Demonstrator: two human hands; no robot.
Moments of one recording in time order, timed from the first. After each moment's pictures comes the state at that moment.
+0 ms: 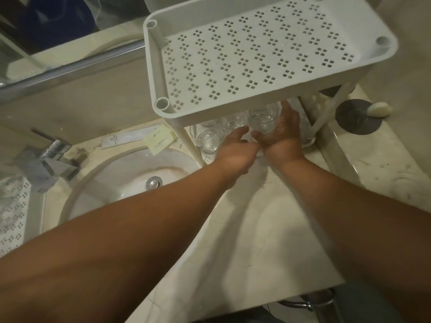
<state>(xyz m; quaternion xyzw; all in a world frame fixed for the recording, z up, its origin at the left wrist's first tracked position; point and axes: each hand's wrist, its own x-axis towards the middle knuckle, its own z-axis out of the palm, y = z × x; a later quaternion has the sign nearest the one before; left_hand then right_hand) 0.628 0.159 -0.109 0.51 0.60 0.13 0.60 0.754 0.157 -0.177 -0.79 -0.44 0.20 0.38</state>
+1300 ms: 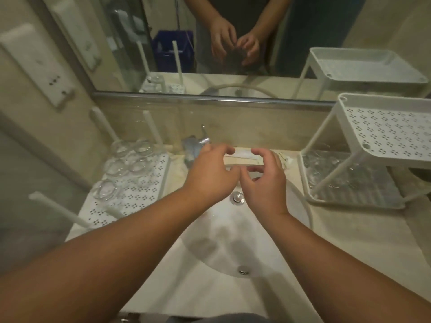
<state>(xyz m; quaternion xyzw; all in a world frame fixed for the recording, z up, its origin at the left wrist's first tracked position) 0.233 0.134 0.016 0.67 0.63 0.24 0.30 0.361 0.114 -0.034 -0.63 -0.55 0.24 0.50</state>
